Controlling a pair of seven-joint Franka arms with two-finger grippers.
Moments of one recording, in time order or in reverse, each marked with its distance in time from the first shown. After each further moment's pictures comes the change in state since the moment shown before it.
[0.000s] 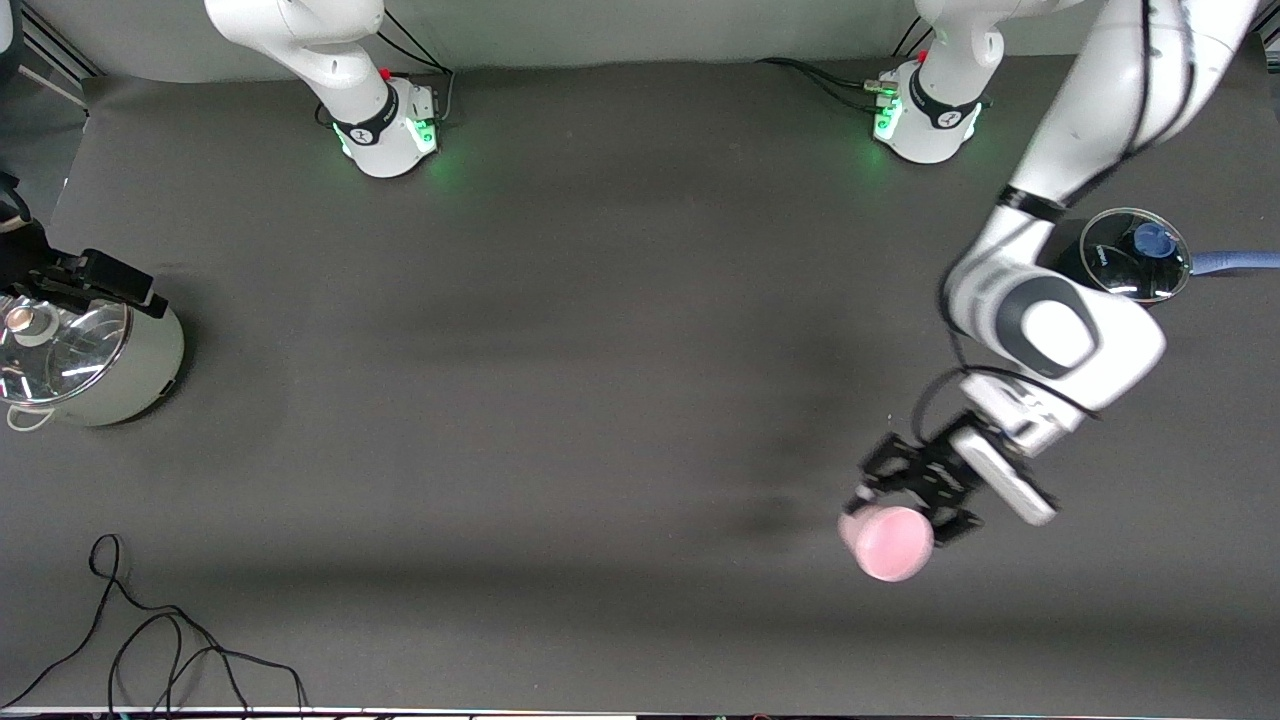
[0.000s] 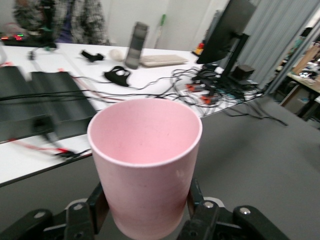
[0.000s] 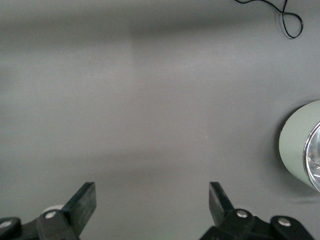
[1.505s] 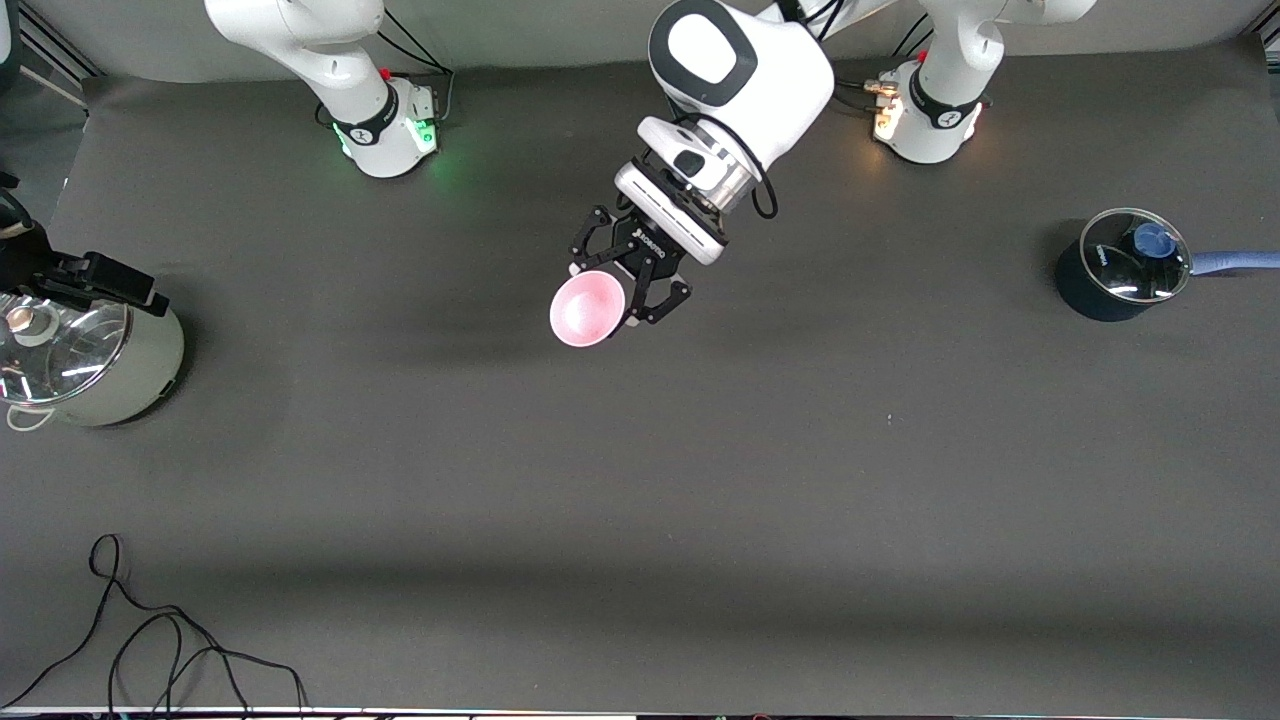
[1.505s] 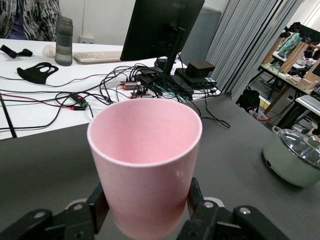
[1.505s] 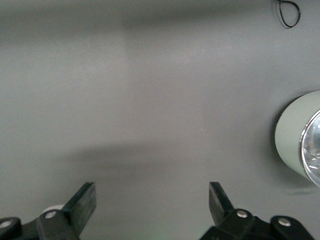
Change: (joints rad) left arm -0.326 -0.034 -0.434 0.064 -0.060 0.786 -0.198; right arm -0.004 0.009 -0.007 0.001 -0.021 -0.029 -0.001
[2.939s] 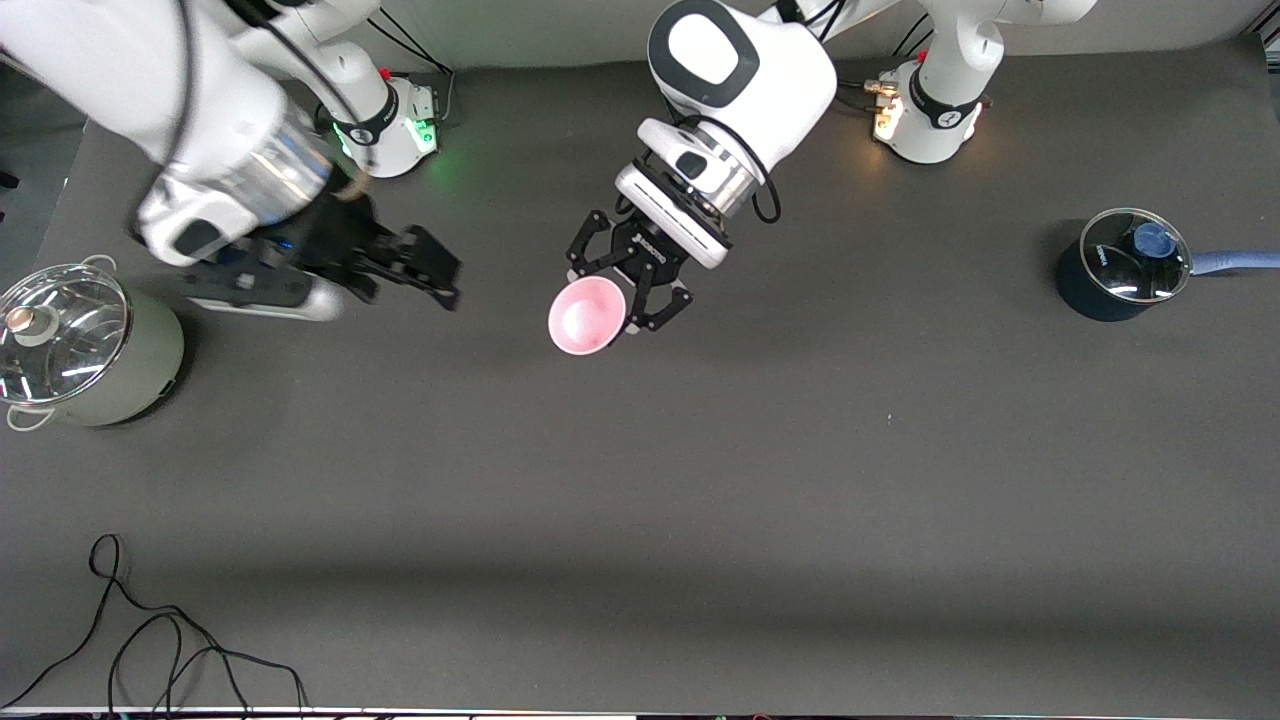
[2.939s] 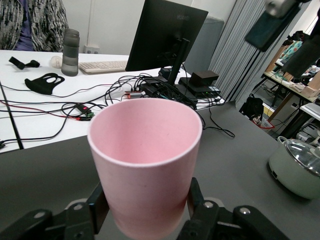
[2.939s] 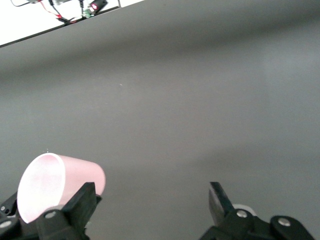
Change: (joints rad) left arm -0.025 0.010 0.042 0.041 0.016 -0.001 0.000; right arm 0.498 0.284 0.033 0.420 0.097 0.064 0.617
